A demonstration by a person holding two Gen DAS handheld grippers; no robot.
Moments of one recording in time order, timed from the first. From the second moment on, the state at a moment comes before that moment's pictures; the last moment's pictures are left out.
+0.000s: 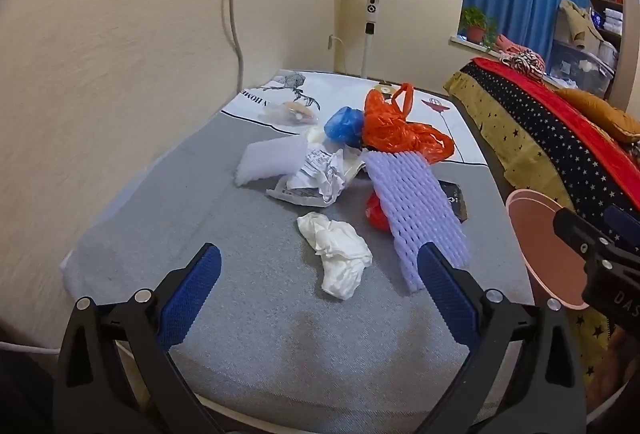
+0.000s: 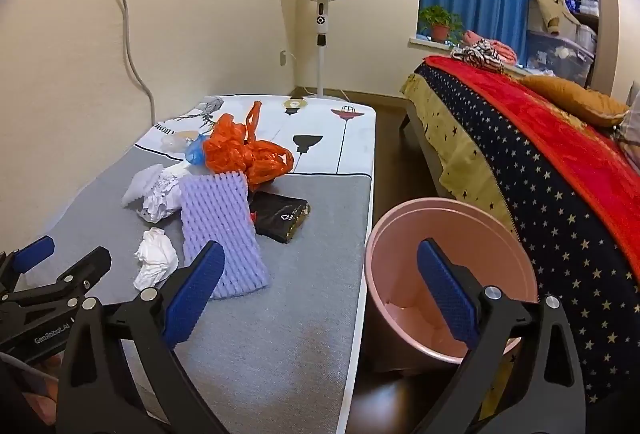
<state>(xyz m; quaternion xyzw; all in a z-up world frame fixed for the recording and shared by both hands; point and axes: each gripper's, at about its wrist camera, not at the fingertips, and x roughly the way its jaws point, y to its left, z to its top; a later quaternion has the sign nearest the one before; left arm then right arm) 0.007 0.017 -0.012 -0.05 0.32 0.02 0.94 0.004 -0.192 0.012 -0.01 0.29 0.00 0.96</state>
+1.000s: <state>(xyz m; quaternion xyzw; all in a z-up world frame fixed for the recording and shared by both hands) 0.006 0.016 -0.009 -0.05 0.32 0.01 0.95 0.004 -0.189 0.012 -0.01 0.29 0.00 0.96</state>
